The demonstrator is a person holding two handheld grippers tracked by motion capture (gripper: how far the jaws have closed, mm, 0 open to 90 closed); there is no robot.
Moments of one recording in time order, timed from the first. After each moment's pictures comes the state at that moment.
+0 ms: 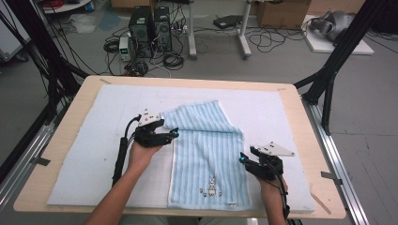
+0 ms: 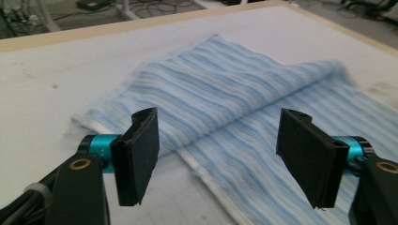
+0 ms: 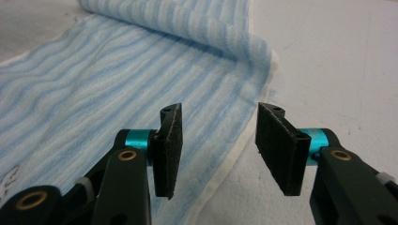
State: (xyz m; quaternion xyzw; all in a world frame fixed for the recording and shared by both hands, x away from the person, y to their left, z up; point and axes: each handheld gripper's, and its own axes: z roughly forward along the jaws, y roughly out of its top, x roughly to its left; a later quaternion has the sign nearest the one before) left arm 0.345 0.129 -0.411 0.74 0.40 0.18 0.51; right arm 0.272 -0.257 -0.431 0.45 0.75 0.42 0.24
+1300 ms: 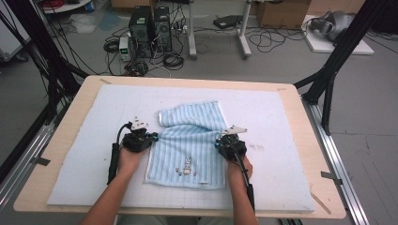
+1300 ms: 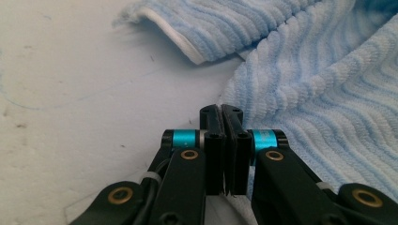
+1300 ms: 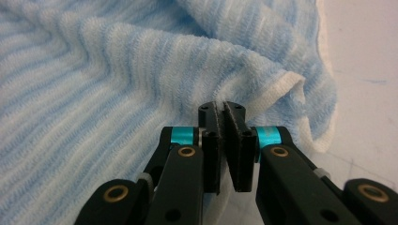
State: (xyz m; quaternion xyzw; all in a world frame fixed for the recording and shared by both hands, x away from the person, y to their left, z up) left arm 0.362 0.169 -0.451 0.77 0.45 0.20 0.41; right arm 0.343 -0.165 -0.447 0.47 0.78 0.35 0.21
